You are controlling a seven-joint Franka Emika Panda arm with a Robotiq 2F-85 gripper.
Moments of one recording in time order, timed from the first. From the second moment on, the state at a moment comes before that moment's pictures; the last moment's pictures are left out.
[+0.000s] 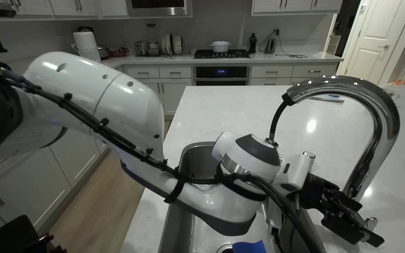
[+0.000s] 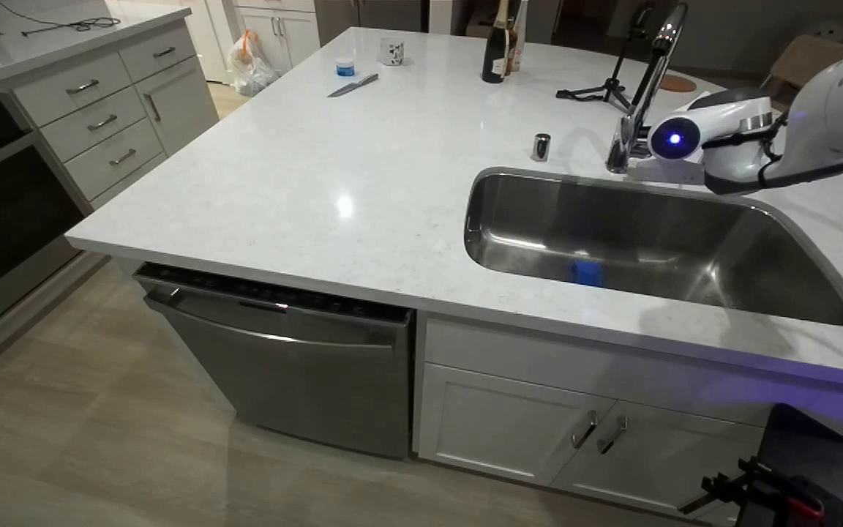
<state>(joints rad) -0.32 0.92 -0.63 -1.30 -1.41 2.76 1.85</state>
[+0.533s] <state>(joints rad) -0.32 0.99 -0.66 -1.23 -1.41 2.72 1.85</state>
